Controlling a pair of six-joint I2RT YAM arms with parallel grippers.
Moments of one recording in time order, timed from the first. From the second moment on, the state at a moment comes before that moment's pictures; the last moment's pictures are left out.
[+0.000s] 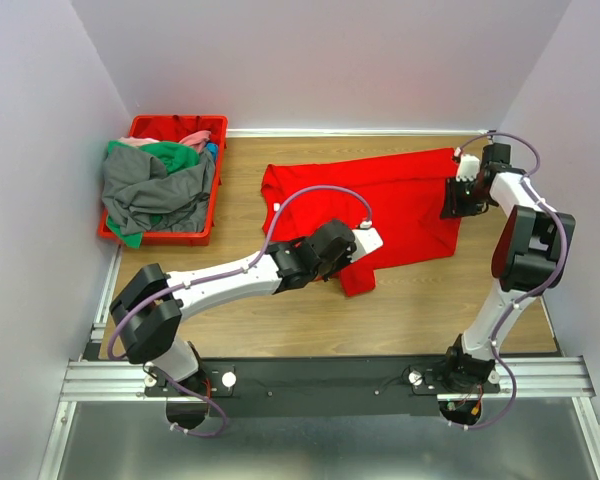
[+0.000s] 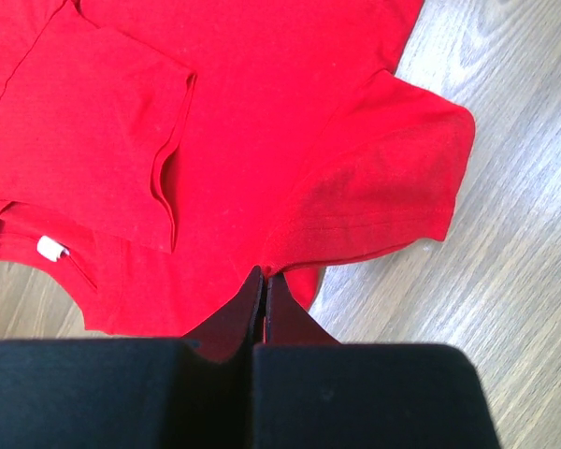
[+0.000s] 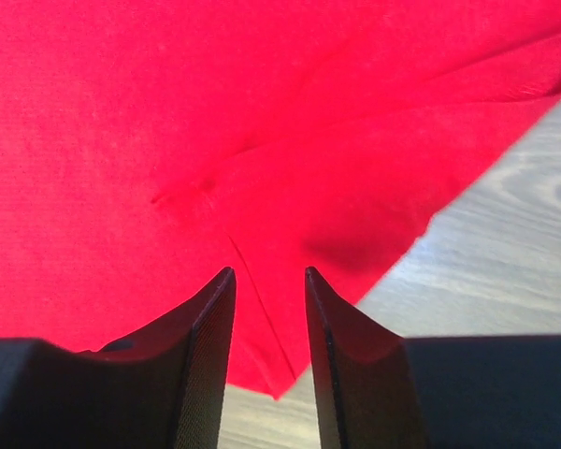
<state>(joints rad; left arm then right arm) -1.04 1.56 1.12 -0.29 -0.23 0.22 -0.22 1.93 1.44 -0.66 -0.33 -0.30</state>
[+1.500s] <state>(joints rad) -1.04 1.59 1.12 -0.29 -0.23 0.22 -0.06 2.04 1.48 -0.65 -0.26 -0.31</state>
